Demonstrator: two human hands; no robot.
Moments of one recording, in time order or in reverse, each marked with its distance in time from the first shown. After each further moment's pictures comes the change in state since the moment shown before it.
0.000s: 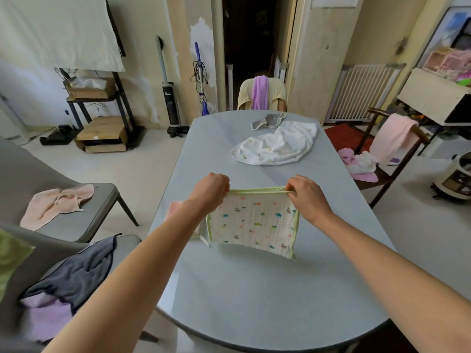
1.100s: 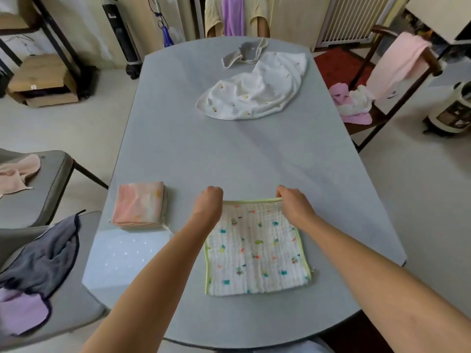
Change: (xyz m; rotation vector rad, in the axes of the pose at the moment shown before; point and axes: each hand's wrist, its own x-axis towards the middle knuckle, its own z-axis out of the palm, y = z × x) left_hand 0.049 0.040 0.139 -0.078 -0.293 -0.221; right_hand -0.019 0.091 0.087 -0.058 -0.435 0.383
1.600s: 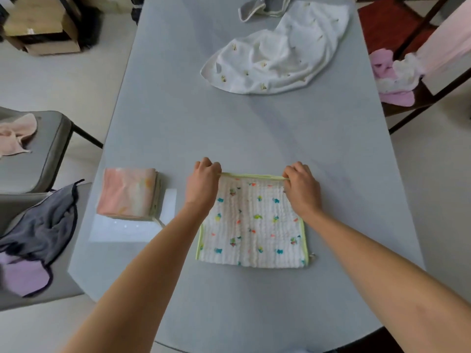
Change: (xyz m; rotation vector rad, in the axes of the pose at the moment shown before) left_hand 0.088 -0.009 0.027 -0.043 0.244 0.048; right_hand 0.107 0.032 0.035 -0.011 0.225 -0.134
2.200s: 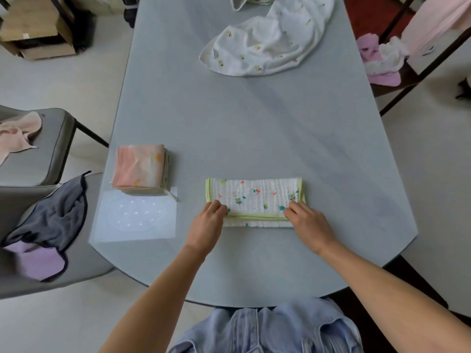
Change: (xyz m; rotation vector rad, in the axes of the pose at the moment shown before) left_hand -0.167 -0.042 0.037 -0.013 -0.079 0.241; right_hand -0.168 0.014 0.020 -0.166 -0.018 -0.452
